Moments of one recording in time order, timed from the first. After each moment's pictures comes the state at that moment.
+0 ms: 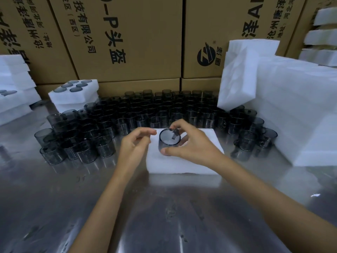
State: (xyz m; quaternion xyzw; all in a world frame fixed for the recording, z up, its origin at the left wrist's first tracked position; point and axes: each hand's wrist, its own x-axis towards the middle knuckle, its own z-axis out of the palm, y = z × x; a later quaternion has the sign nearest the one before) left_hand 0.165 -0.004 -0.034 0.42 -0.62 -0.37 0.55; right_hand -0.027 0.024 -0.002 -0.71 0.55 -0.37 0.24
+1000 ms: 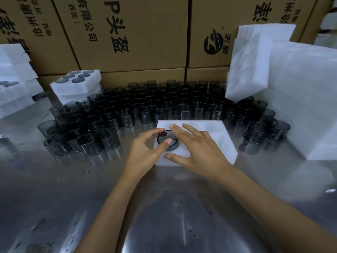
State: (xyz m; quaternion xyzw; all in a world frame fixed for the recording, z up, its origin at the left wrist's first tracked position) left_hand 0.163 0.011 -0.046 0.47 -0.66 -0.34 0.47; right_hand -0.022 0.029 -0.044 -0.81 0.55 -0.21 0.00
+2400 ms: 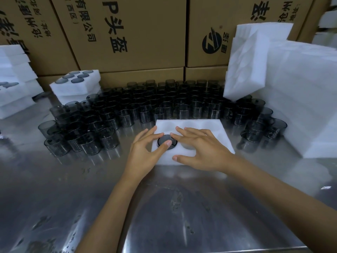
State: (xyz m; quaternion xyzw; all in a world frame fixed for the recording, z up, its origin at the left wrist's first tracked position) left_hand 0.164 0.006 -0.064 0.51 -0.70 -0.25 0.44; right_hand -0.049 0.022 -0.044 -0.83 0.53 -0.15 0.08
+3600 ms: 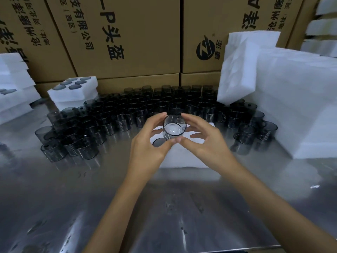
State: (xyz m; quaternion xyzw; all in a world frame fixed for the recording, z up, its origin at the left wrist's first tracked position) left_hand 0.132 0.036 -0.016 0.38 -0.70 -0.27 0.54; right_hand -0.039 0.059 -0.007 -0.64 0.49 -0.53 0.27
